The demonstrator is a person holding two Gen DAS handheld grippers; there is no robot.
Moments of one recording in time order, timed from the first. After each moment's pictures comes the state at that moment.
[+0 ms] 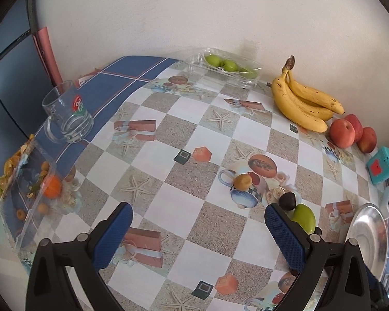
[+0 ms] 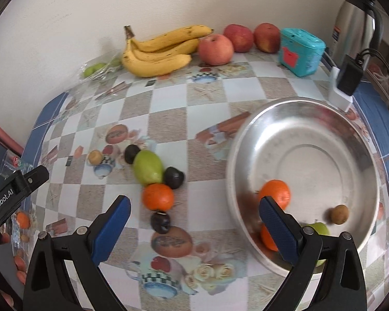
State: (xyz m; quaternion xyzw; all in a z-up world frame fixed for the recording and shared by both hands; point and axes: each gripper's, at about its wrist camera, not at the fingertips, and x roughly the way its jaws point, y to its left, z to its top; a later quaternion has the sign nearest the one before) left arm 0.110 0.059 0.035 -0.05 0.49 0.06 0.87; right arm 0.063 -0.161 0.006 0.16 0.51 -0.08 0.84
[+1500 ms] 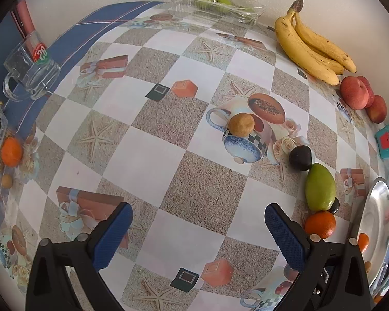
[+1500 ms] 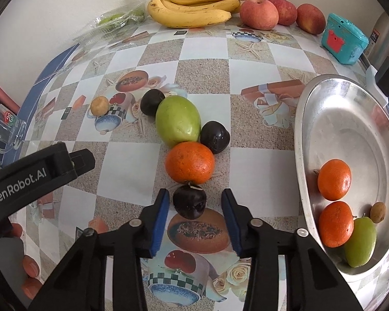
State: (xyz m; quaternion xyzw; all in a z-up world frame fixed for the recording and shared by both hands) left arm 0.123 0.044 -0.036 -0.07 0.60 0.03 0.80; right arm 0.076 -0.117 -0.047 0.11 0.57 -0.03 0.81
